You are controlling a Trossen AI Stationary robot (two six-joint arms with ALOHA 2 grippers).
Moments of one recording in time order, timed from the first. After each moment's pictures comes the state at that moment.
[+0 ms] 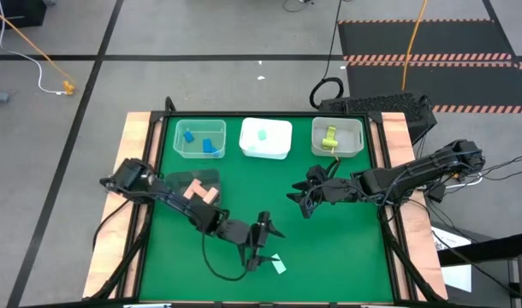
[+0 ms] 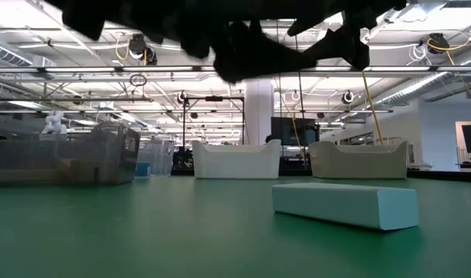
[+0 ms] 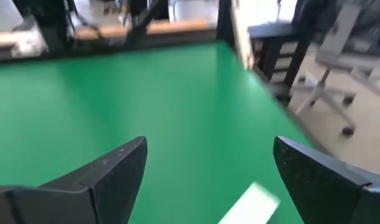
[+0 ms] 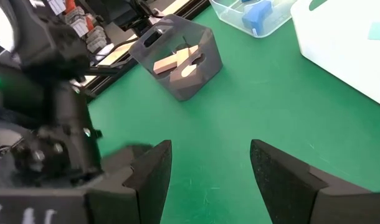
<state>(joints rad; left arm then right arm) -0.42 1.91 1.04 0.55 -0.12 -0.06 0.24 1.21 0.80 -0.15 0.36 0.83</state>
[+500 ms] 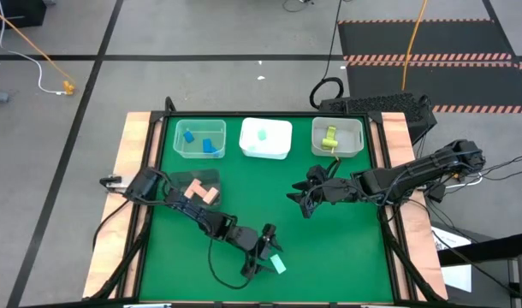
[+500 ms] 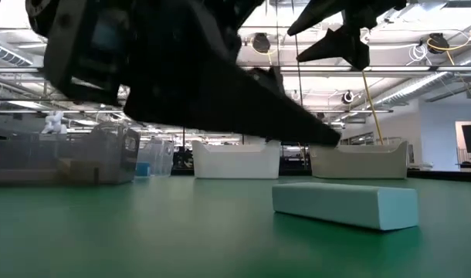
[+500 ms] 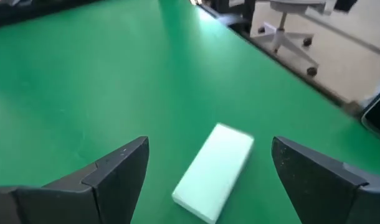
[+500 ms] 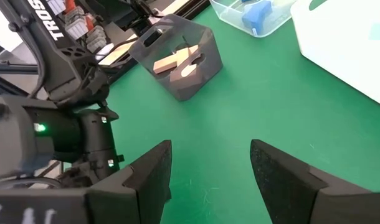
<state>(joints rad) -0.41 2.09 1.07 0.56 0.08 0.10 0.24 1.21 0.80 -0.15 0.36 0.83</state>
